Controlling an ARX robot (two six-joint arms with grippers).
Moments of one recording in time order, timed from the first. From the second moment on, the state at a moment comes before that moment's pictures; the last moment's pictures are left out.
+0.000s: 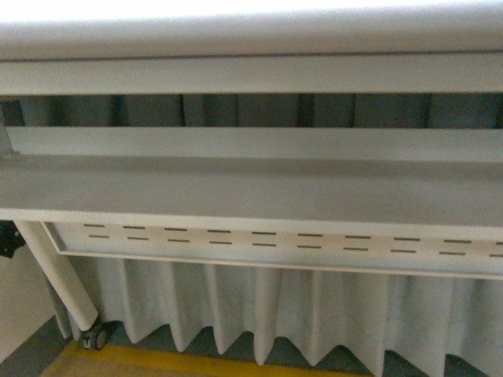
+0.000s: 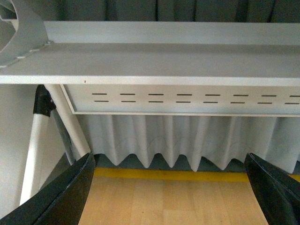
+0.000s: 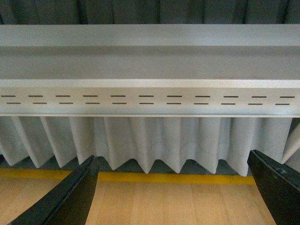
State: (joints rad) left arm 0.00 0.00 0.01 -0.01 0.00 0.00; right arm 0.00 0.00 0.01 -0.01 0.00 -0.01
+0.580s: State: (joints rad) left arm 0.00 0.00 0.01 0.00 0.00 0.00; right arm 0.00 0.00 0.01 0.00 0.00 -0.01
